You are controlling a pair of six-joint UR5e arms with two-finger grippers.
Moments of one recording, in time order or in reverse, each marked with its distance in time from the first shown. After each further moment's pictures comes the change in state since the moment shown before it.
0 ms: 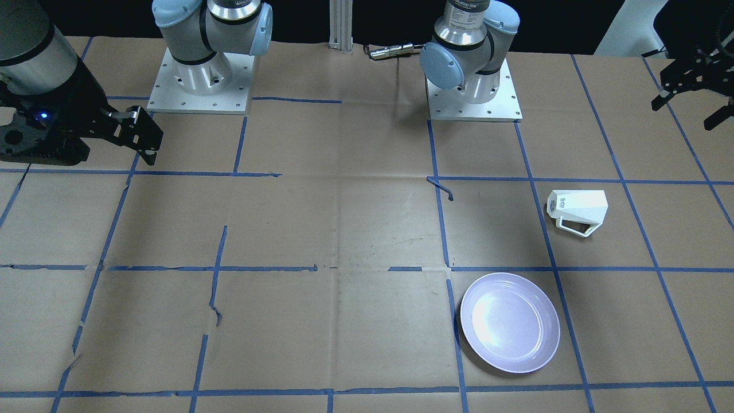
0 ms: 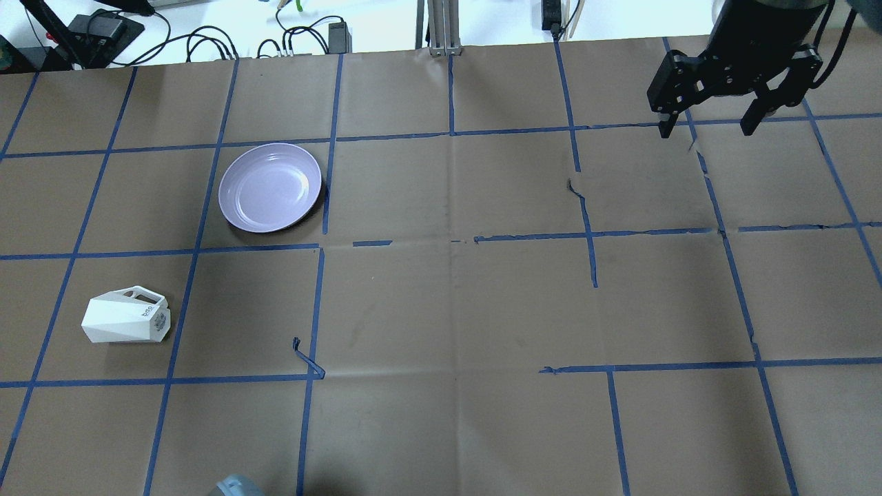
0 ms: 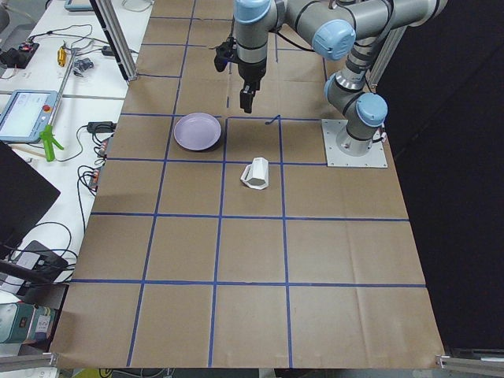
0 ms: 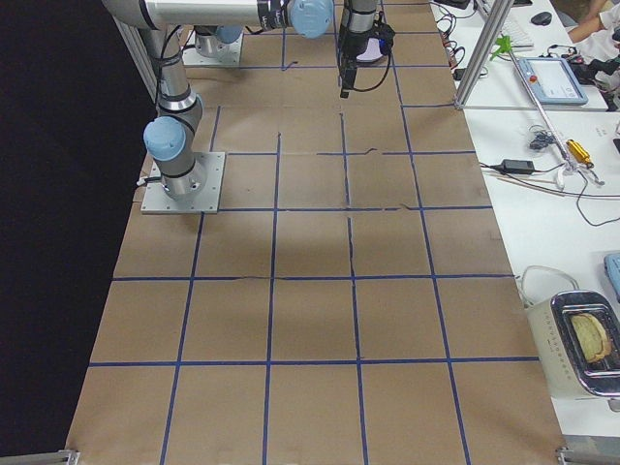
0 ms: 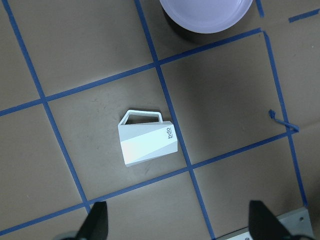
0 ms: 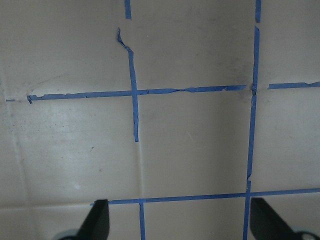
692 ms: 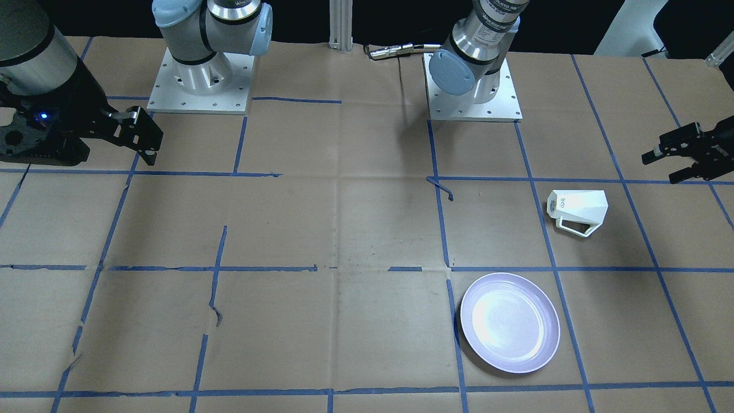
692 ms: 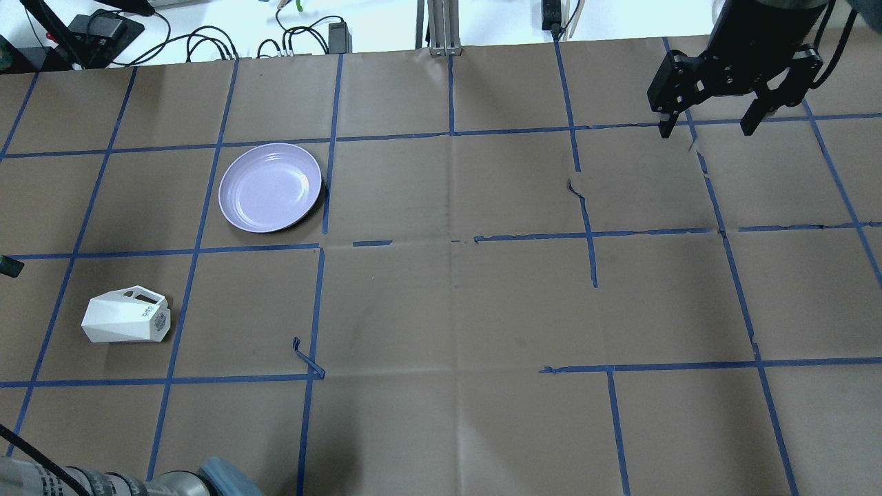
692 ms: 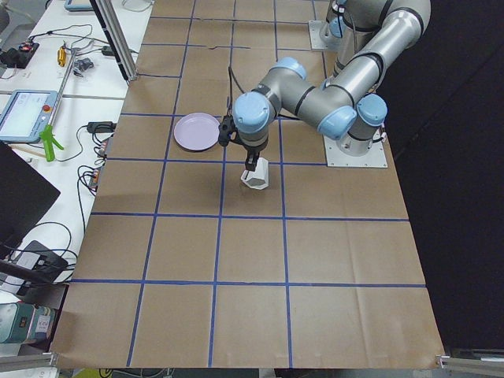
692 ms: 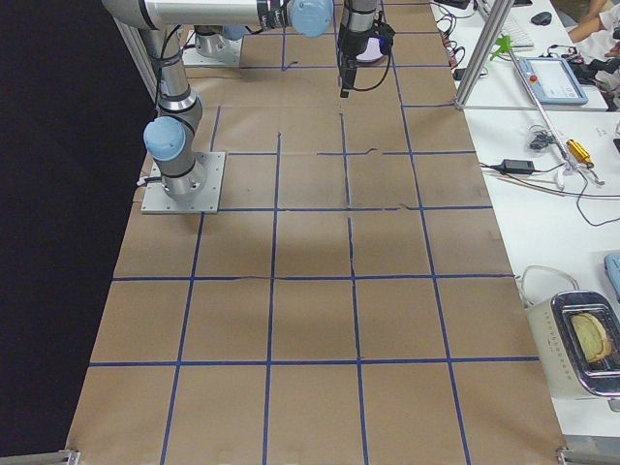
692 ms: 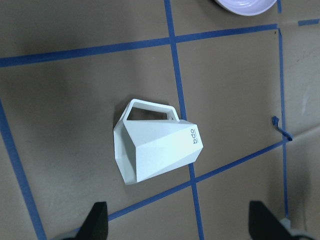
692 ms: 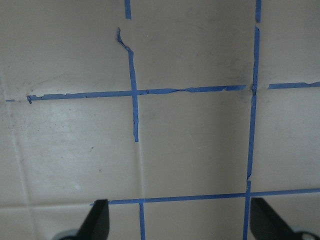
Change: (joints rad) left arm 0.133 -0.298 -0.031 0.001 -0.103 0.064; right arm 0.000 0.000 0.000 0.000 0.000 0.000
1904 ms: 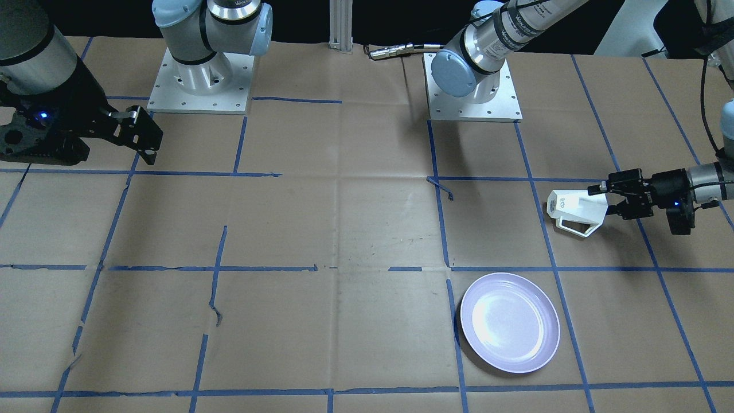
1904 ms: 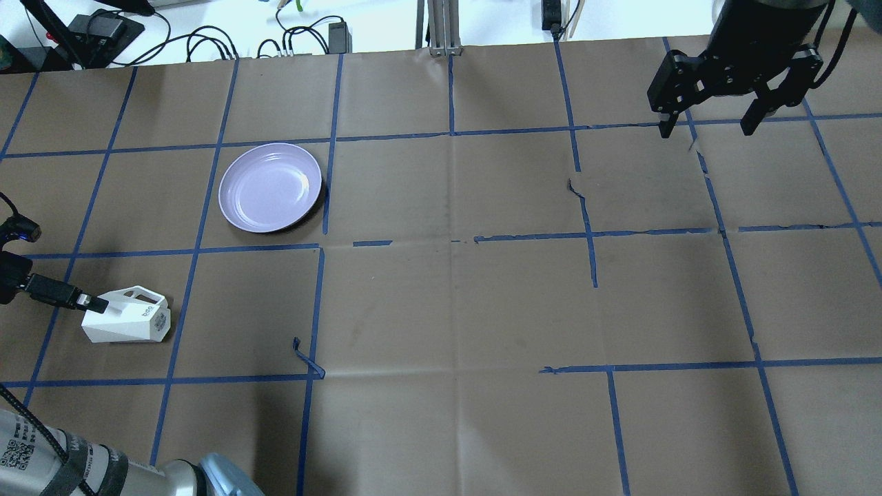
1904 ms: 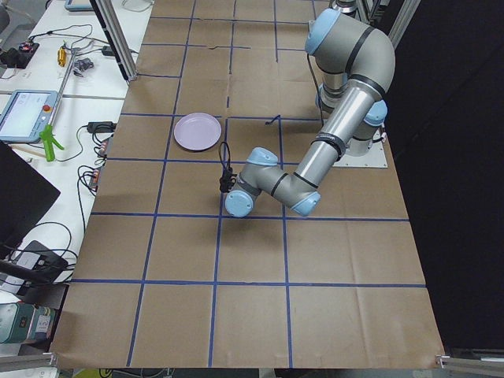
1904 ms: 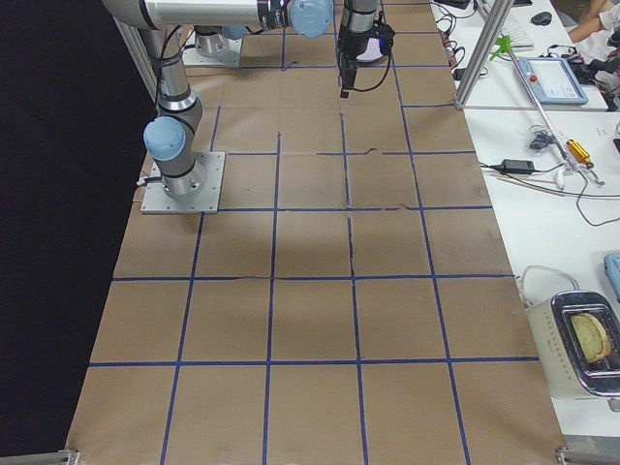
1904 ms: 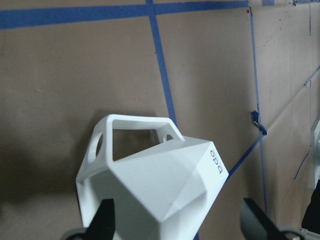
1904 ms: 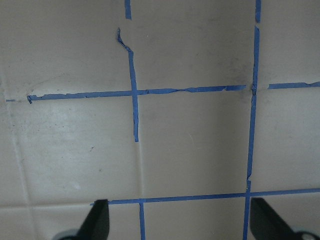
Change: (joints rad) left arm 0.018 -0.232 -0.085 -0.021 -0.114 0.190; right arm 0.000 0.000 0.000 0.000 0.000 0.000
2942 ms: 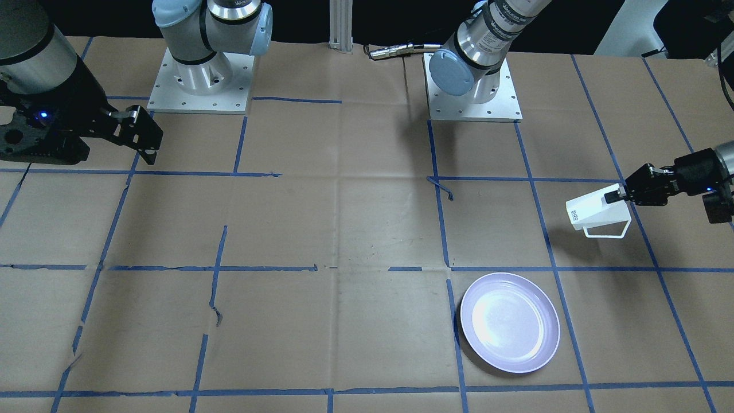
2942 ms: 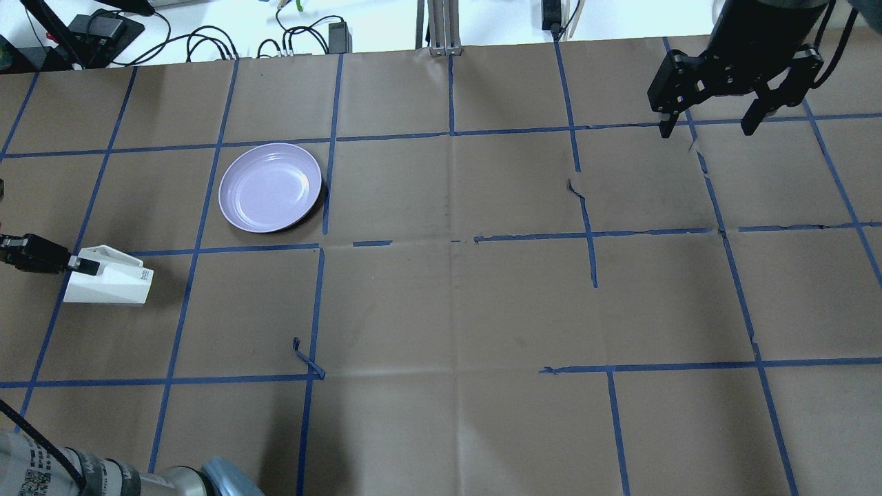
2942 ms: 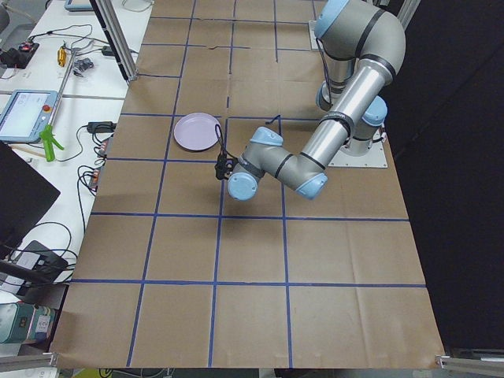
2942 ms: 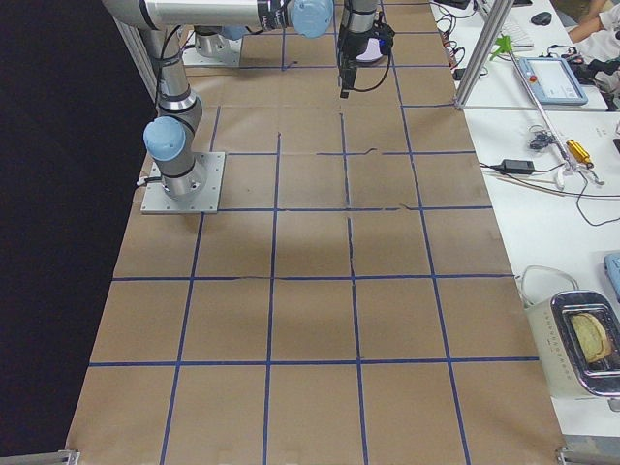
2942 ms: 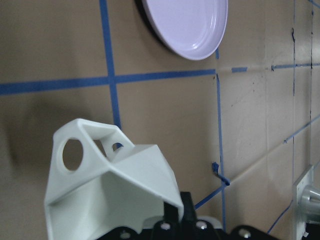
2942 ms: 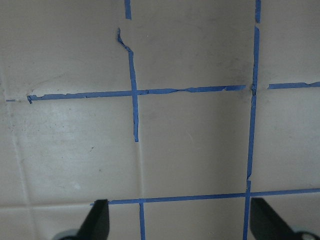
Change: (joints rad) left arm -0.072 0.173 0.050 -0.047 -0.132 -0.232; right arm 0.000 0.000 0.000 0.000 0.000 0.000
